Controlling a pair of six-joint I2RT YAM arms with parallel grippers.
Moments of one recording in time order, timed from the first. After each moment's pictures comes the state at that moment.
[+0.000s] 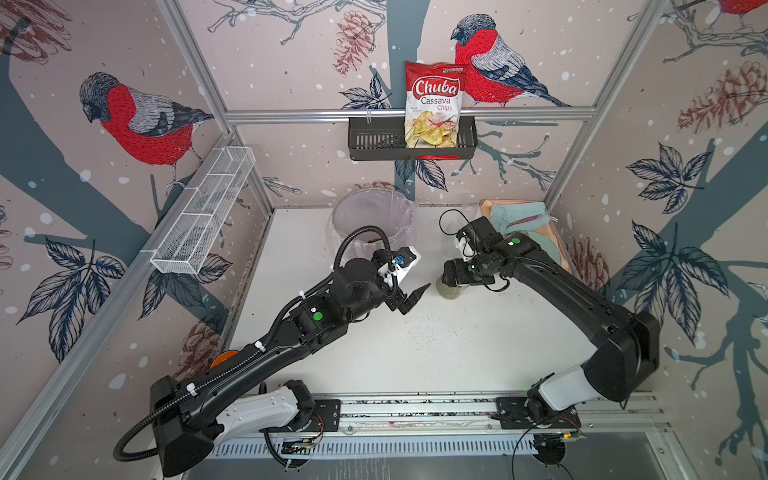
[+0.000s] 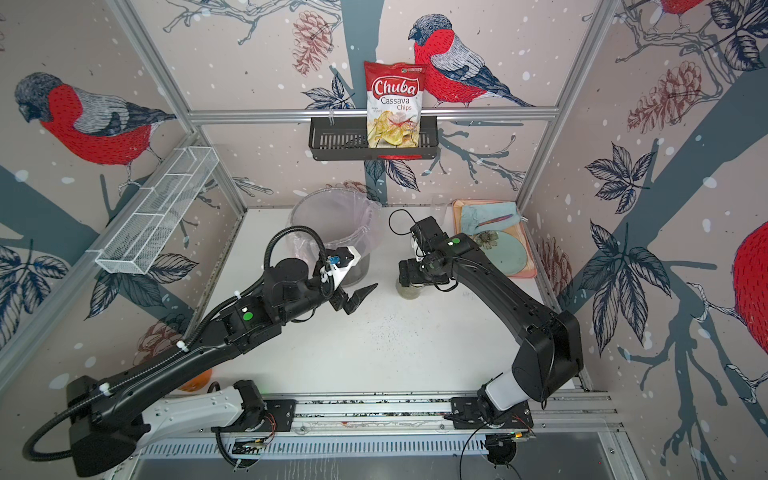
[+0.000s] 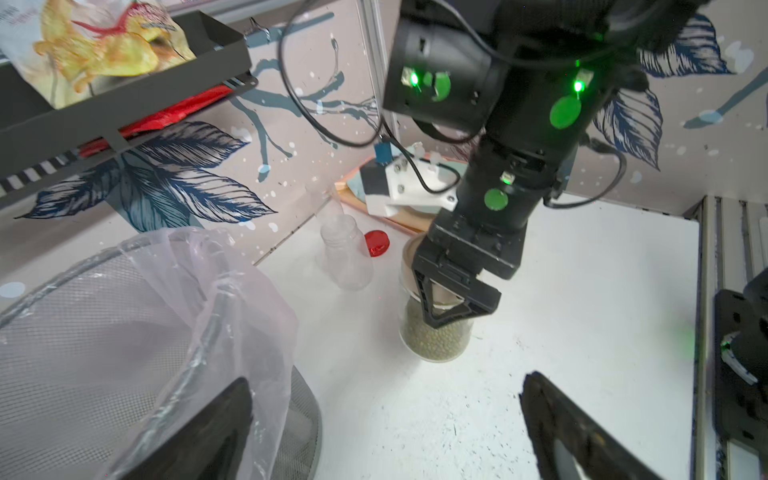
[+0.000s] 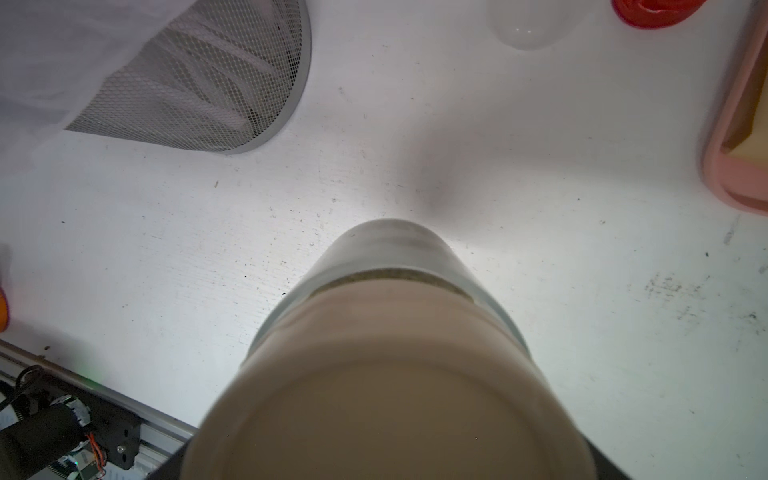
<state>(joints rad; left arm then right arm) -0.91 1.06 0.98 -0.21 -0.03 0.20 0.58 1.51 1.38 -1.02 -0.12 0.34</state>
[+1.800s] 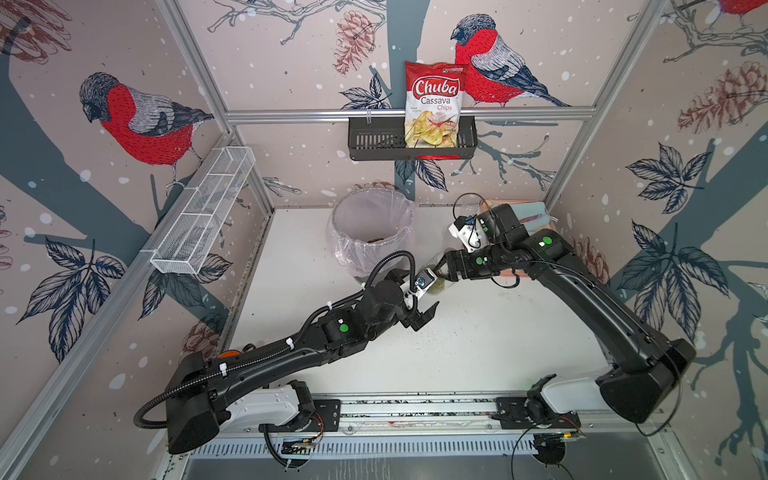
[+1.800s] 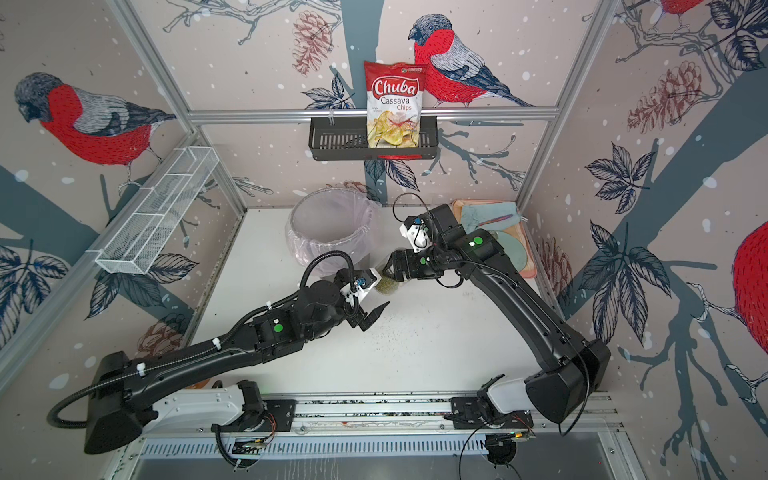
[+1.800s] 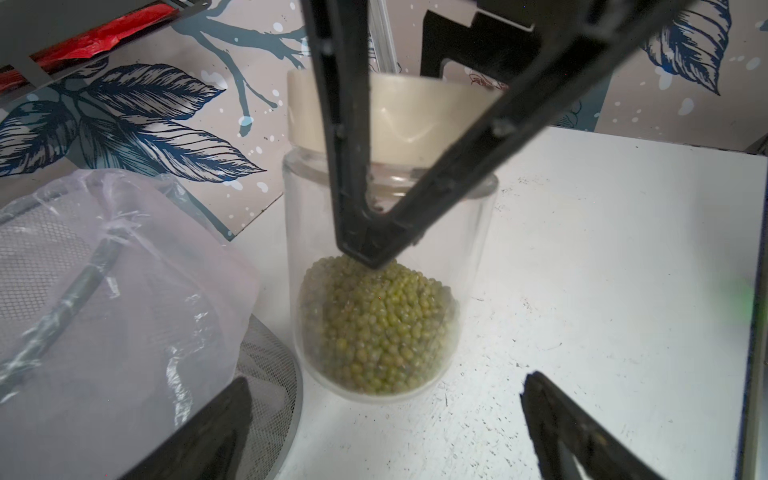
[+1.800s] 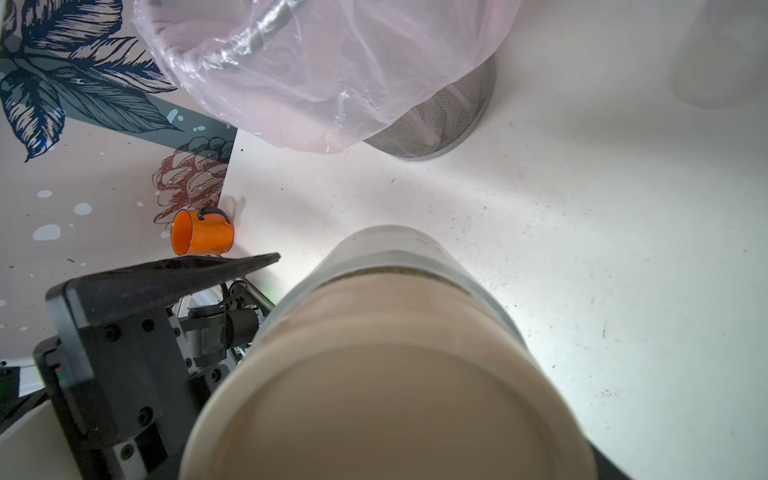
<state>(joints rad) -1.05 1.15 0.86 -0.07 -0.26 0.17 0.61 1.39 1.52 -1.06 -0.42 0.34</state>
